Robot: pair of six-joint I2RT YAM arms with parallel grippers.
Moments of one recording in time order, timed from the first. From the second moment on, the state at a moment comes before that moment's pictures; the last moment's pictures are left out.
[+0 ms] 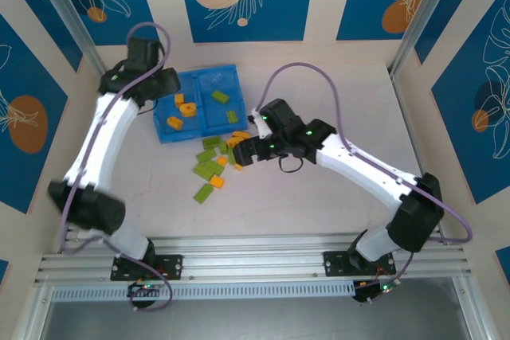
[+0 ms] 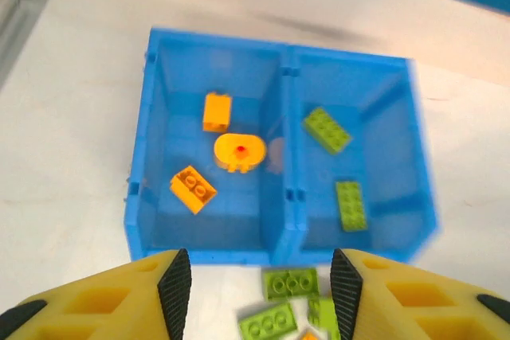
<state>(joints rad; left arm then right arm) -0.24 1.52 1.77 -0.98 -0.15 -0.39 0.81 1.52 1.35 -0.74 -0.16 0.38</state>
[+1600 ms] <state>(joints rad) -0.29 0.54 1.17 -1.27 0.42 0.24 1.14 2.44 2.15 -1.21 0.09 1.41</state>
